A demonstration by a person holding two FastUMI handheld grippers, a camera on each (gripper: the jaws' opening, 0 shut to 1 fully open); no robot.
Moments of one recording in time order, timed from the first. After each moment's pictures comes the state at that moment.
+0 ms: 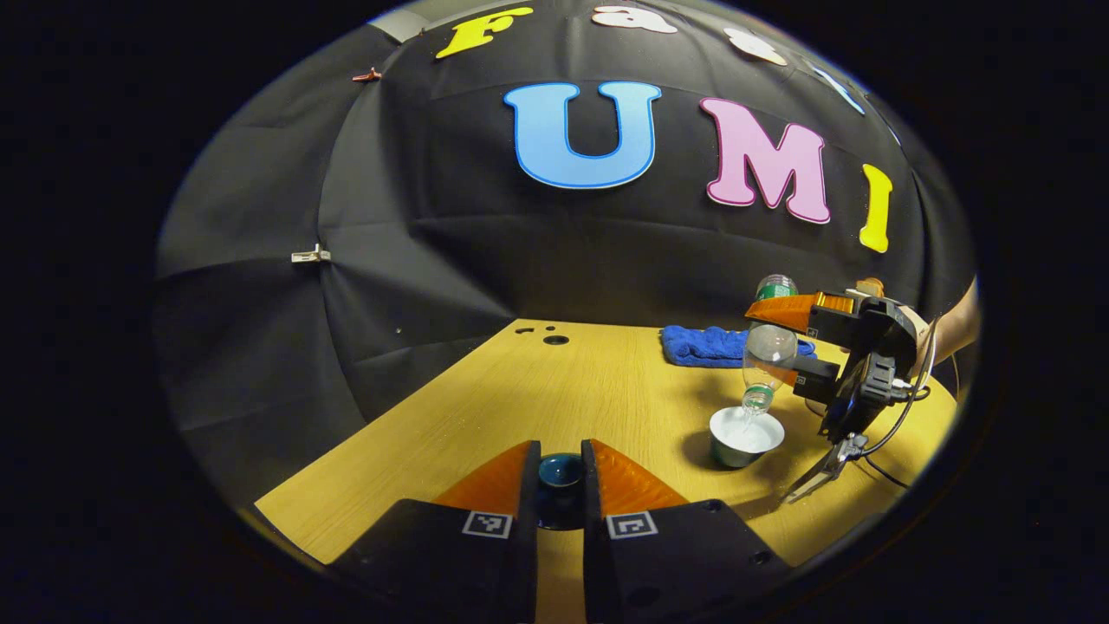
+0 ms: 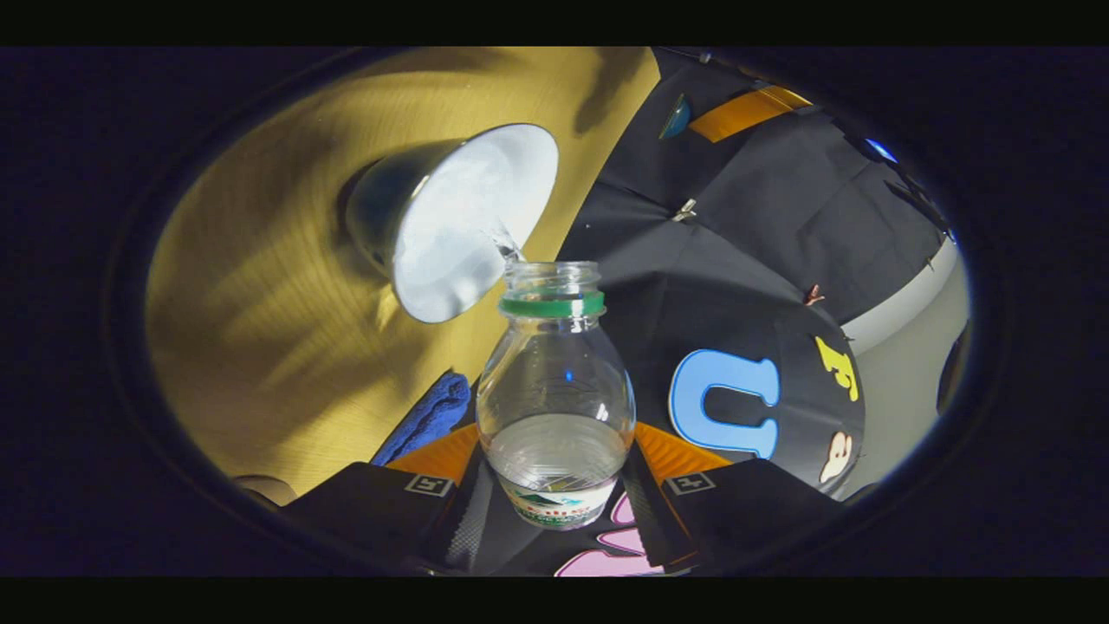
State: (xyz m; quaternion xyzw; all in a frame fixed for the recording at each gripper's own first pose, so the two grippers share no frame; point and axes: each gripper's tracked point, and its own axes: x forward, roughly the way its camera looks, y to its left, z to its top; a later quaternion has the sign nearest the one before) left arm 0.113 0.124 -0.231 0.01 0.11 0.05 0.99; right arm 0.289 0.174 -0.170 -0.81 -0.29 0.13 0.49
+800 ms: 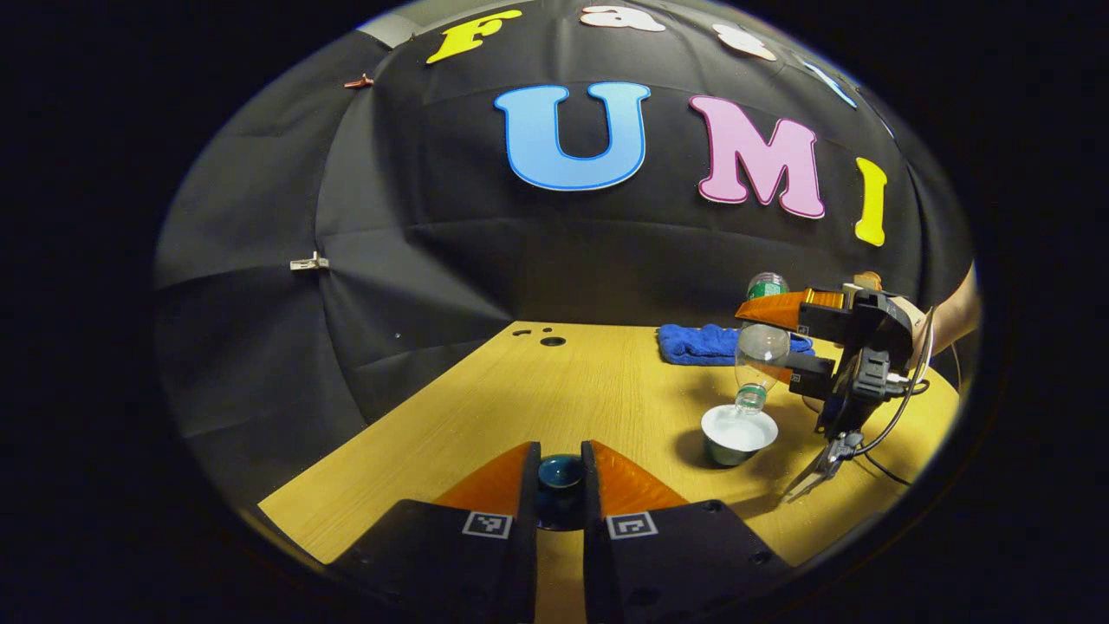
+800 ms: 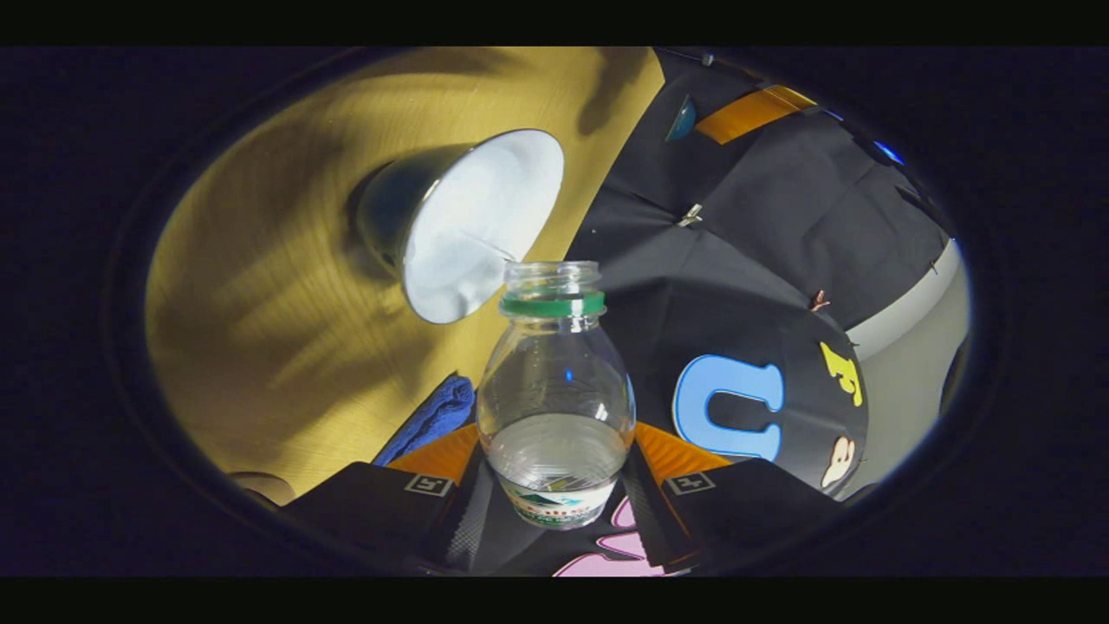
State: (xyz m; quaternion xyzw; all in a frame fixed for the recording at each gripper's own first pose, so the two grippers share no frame) left arm 0.109 0.114 -0.227 0.03 0.11 0.05 0.99; right arm 0.291 0.172 -0.176 -0.82 -0.28 0.14 0.48
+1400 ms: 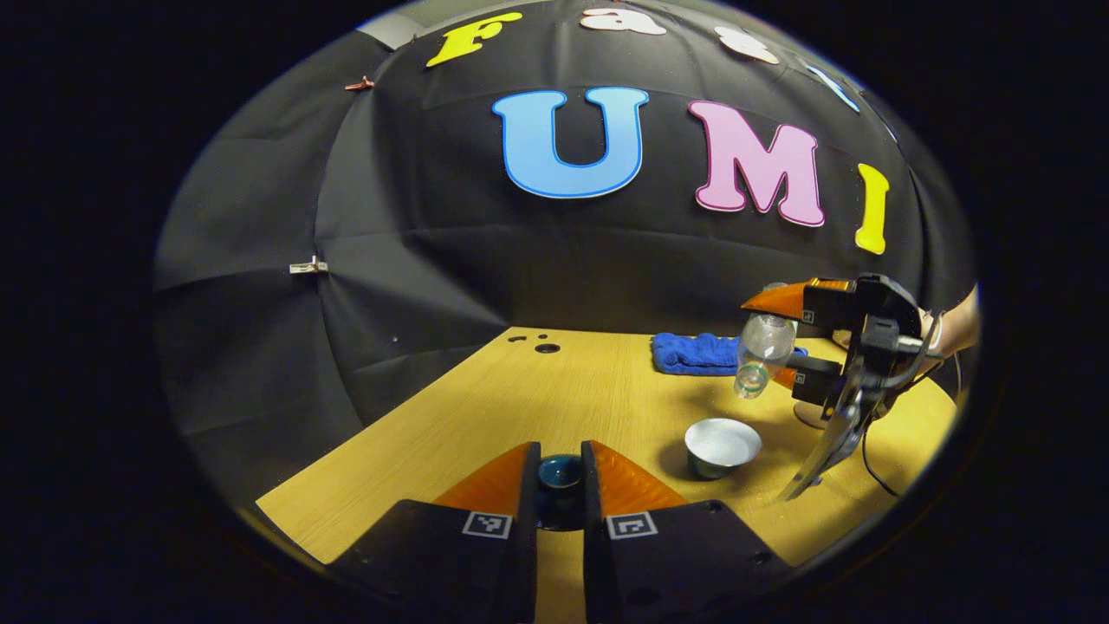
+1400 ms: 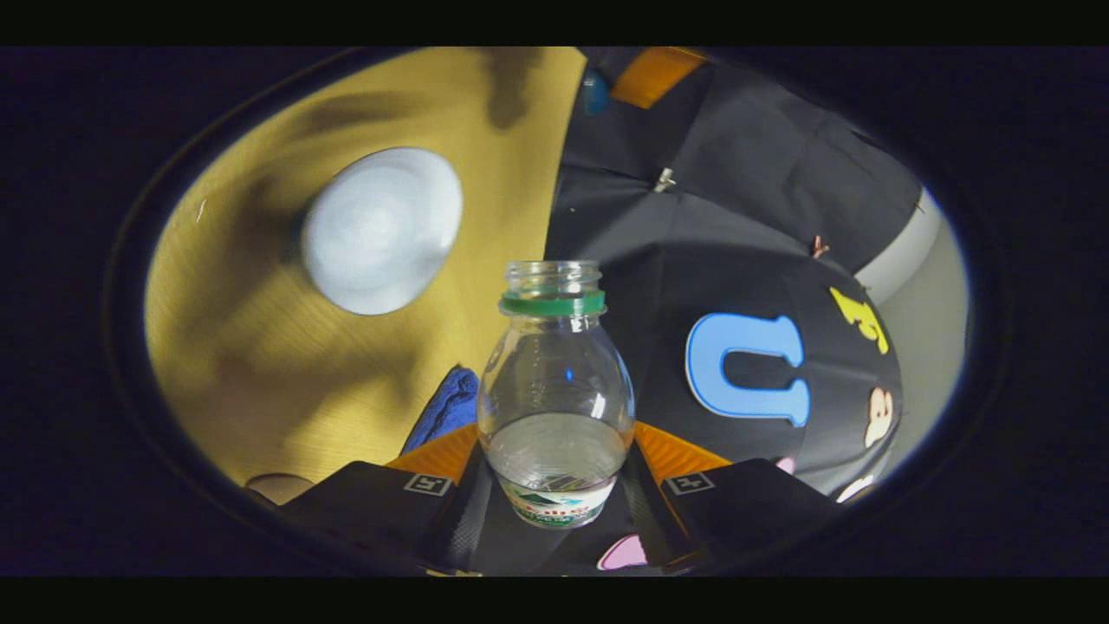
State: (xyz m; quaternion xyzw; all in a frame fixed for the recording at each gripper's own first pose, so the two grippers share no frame) left arm 0.113 0.098 -0.211 0.02 0.10 0.05 0.99; right arm 0.289 0.148 -0.139 -0.75 -0.21 0.15 0.61
